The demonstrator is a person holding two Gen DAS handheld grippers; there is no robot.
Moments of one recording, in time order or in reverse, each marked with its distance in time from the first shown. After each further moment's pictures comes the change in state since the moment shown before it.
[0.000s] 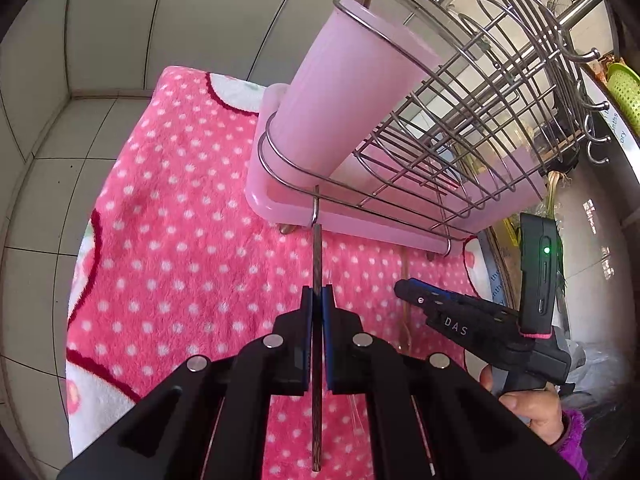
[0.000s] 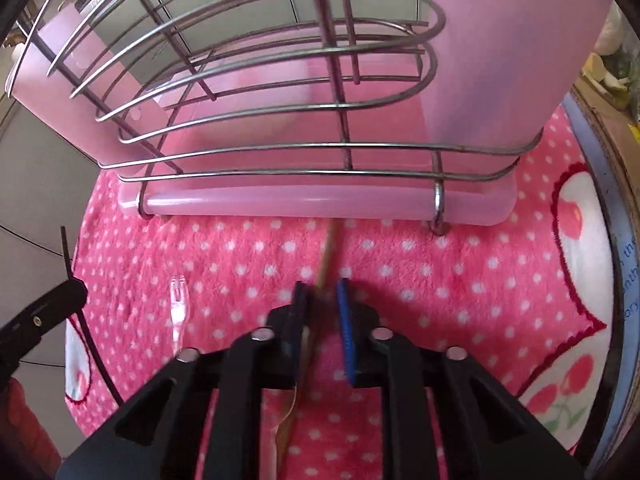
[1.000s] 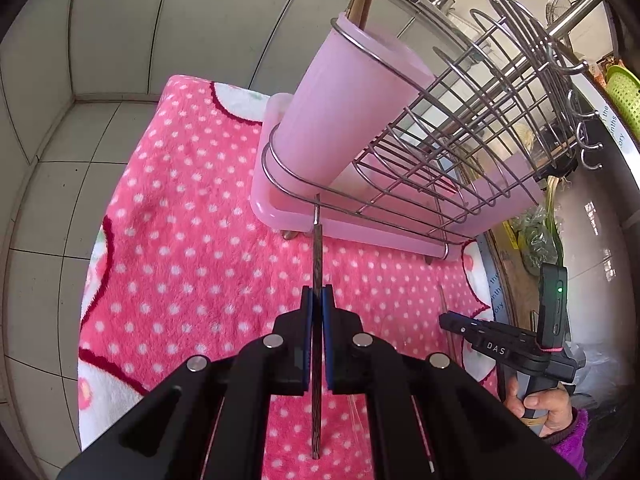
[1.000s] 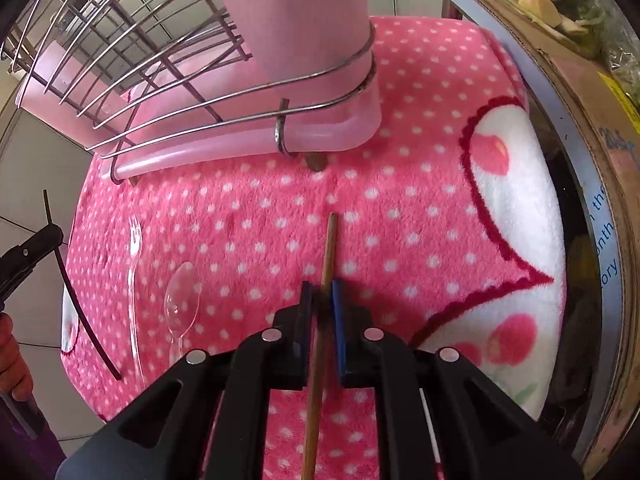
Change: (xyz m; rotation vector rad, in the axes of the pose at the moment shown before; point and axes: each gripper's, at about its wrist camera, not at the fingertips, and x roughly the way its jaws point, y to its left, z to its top) left arm -0.015 -0.007 0.004 0.003 -0.019 0.019; right arm -0.018 -0.069 -0.028 0.047 0.050 0.046
